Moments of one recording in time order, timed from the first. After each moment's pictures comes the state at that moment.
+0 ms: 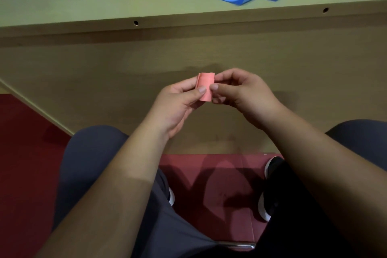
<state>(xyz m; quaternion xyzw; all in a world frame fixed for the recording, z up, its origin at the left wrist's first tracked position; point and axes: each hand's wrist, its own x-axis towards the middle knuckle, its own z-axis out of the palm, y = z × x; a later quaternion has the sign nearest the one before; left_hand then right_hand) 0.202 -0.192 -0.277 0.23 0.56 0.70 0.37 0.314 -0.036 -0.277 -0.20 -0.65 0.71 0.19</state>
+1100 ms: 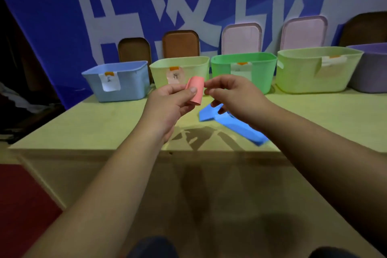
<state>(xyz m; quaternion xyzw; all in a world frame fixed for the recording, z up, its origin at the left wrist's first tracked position) 0.063 -0.137 -0.045 0.24 0.61 0.74 0.14 0.164 0.021 -0.040 -0.10 -0.81 0.51 0.27</state>
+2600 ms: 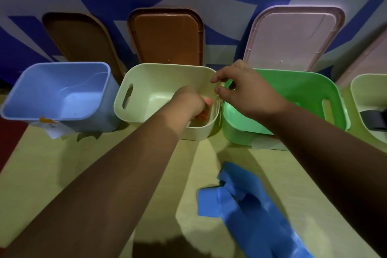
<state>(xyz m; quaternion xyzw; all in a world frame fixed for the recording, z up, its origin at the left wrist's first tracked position) -0.223 0.128 -0.001 0.08 0.91 0.21 0.36 -0.108 0.246 0.021 -0.16 -0.92 0.36 0.08</state>
